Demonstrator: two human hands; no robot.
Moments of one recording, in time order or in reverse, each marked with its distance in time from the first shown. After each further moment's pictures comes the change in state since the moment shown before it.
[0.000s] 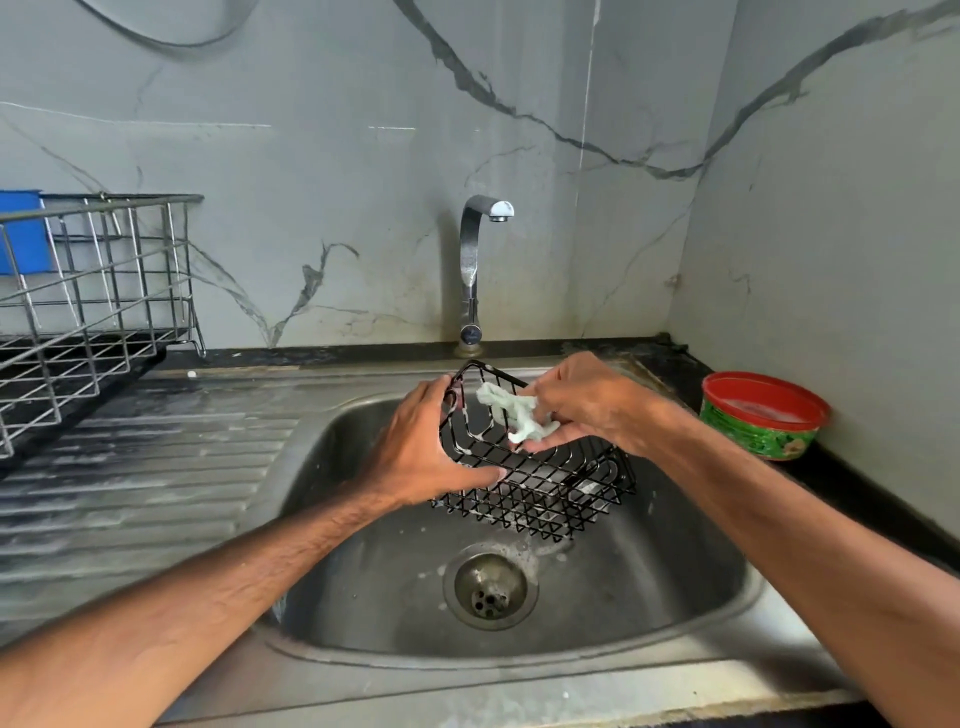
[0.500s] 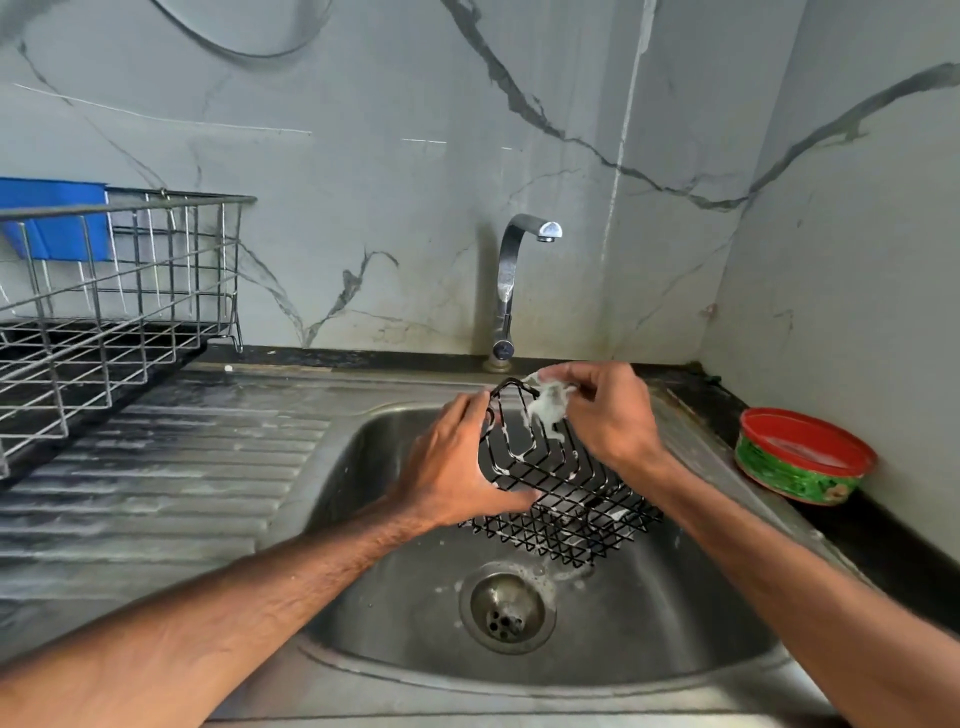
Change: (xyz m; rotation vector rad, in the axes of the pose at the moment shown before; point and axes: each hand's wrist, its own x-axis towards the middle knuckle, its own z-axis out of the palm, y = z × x) left_hand -0.007 0.011 0.001 0.082 0.032 0.079; right_hand 0.019 0.008 0.023 -0.328 0.462 -0.407
